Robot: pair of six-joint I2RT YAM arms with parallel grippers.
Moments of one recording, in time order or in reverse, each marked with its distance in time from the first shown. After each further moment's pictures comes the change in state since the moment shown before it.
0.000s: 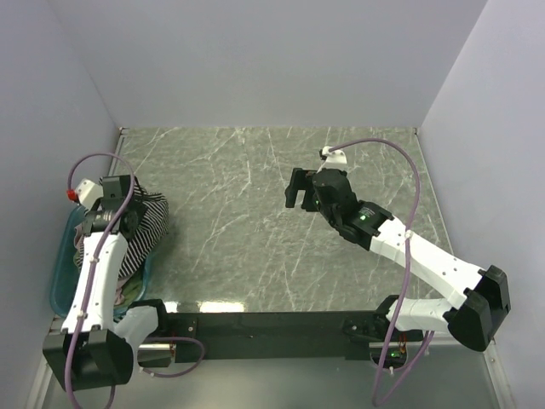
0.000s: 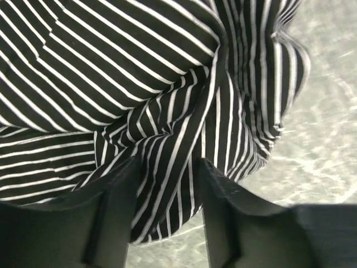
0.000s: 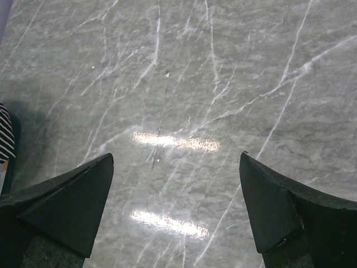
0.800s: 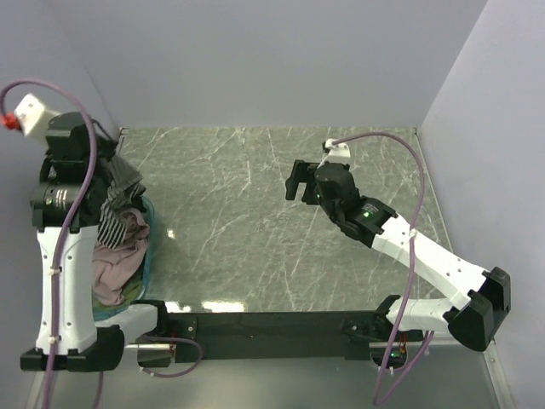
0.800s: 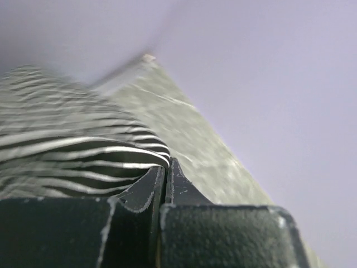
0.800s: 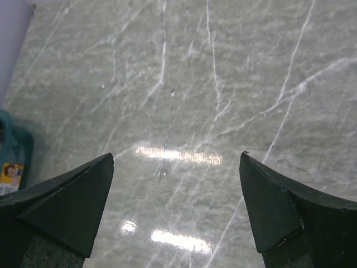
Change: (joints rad) left arm -0.077 0.116 0.735 -0.074 -0.100 0.169; right arm 0.000 -0.001 0.042 0.000 0.019 -0.010
